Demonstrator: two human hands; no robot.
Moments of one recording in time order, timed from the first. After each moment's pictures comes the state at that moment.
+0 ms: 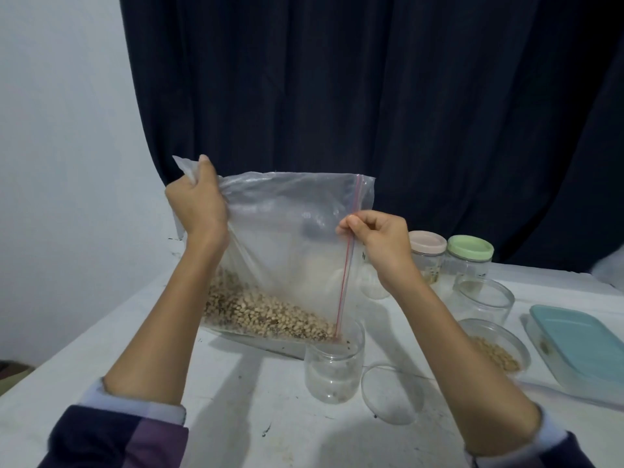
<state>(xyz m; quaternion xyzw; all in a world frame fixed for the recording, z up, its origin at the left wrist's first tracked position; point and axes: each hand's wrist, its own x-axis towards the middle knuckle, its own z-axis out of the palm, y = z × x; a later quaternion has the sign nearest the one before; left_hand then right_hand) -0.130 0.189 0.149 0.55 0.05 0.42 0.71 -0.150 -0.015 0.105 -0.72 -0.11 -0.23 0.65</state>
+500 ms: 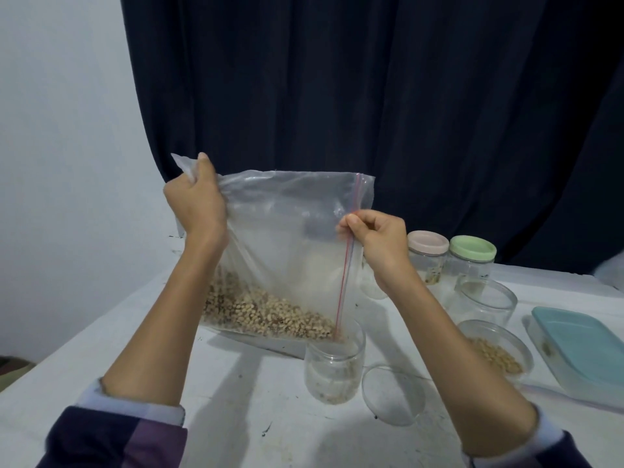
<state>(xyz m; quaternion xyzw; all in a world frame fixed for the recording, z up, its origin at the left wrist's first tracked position) -0.128 0.193 0.148 0.56 0.06 0.43 0.71 -0.150 -0.009 0.105 -0.72 -0.09 -0.23 0.65</state>
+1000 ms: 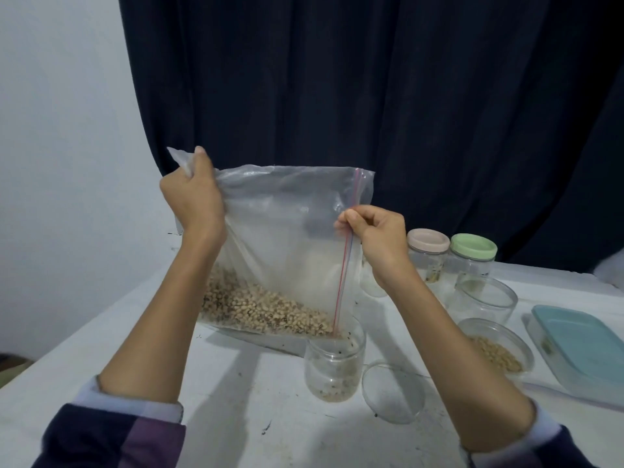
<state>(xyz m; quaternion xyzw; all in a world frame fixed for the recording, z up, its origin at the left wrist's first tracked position) -0.124 0.196 0.150 0.55 0.05 0.44 0.71 -0.149 -0.005 0.108 -0.72 -0.09 -0.23 0.64</state>
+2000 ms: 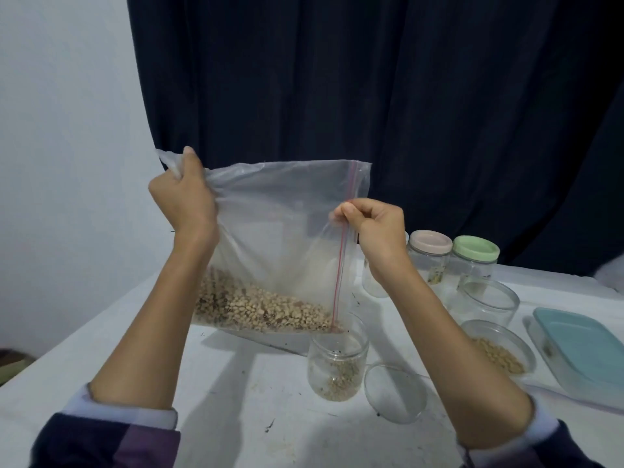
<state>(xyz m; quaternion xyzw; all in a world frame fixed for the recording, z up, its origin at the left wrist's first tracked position) -0.130 0.211 0.149 0.53 0.06 0.46 0.71 -0.149 0.008 0.116 -0.73 -0.10 -0.24 0.64</state>
